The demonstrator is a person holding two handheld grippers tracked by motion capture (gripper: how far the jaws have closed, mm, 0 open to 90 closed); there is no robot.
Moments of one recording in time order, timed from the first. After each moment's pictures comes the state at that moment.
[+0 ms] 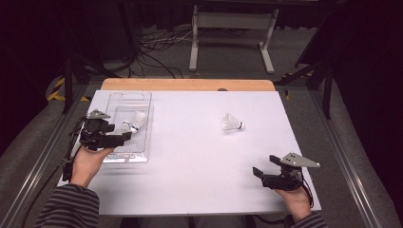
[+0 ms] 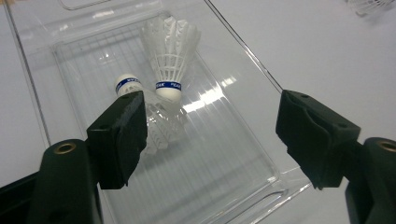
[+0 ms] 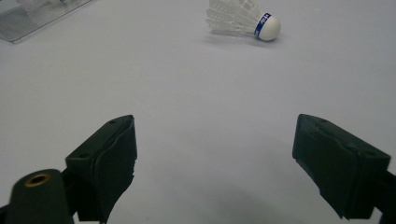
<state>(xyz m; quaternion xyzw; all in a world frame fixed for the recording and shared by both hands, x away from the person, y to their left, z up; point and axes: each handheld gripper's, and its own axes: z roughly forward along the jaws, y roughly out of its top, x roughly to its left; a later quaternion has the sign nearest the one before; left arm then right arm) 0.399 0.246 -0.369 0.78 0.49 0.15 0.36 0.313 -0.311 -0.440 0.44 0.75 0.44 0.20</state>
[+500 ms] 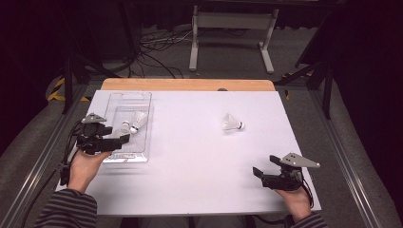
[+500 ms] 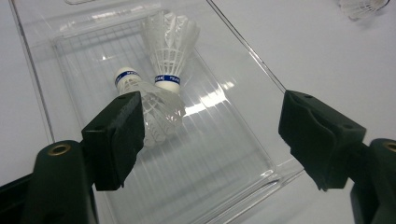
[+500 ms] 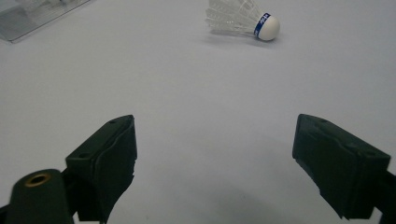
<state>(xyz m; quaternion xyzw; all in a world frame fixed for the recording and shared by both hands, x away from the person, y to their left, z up) 0.389 0.252 -0.373 0.77 0.49 0.15 0.38 0.312 -0.311 -0.439 0.44 0.75 0.44 0.20</state>
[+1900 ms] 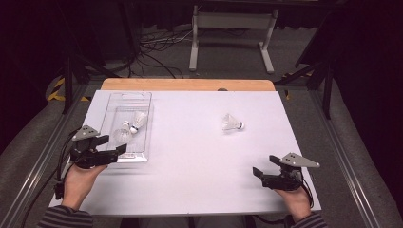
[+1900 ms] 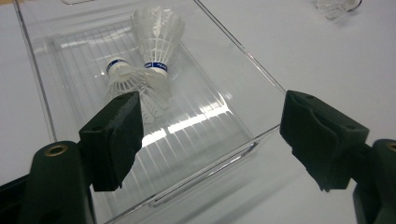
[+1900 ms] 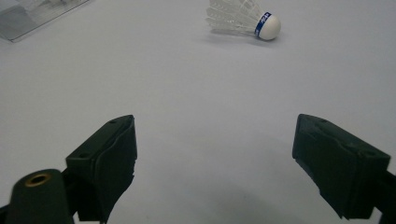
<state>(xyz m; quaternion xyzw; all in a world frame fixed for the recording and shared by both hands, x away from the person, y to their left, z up) 0.352 0.257 -0.382 0.76 0.47 0.16 0.41 0.313 -0.311 -0.440 0.44 0.75 0.44 0.20</state>
